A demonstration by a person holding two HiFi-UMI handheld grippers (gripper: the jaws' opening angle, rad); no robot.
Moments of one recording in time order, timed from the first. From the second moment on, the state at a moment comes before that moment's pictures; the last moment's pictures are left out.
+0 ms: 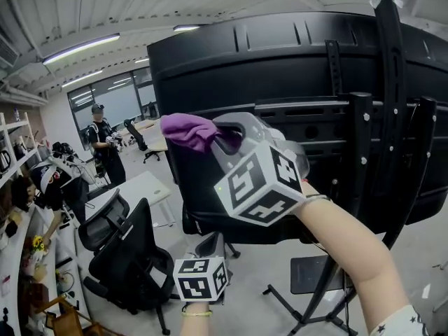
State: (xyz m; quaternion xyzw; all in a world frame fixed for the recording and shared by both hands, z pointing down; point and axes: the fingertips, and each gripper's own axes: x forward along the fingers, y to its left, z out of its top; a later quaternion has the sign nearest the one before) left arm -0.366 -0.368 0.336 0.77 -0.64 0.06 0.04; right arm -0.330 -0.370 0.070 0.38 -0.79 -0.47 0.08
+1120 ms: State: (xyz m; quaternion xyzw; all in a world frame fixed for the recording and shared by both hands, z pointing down) left arm -0.407 -0.438 0.358 0.79 -0.60 0.07 0.00; right arm -0.389 -0.476 0.127 0.49 -0.60 -0.56 0.28
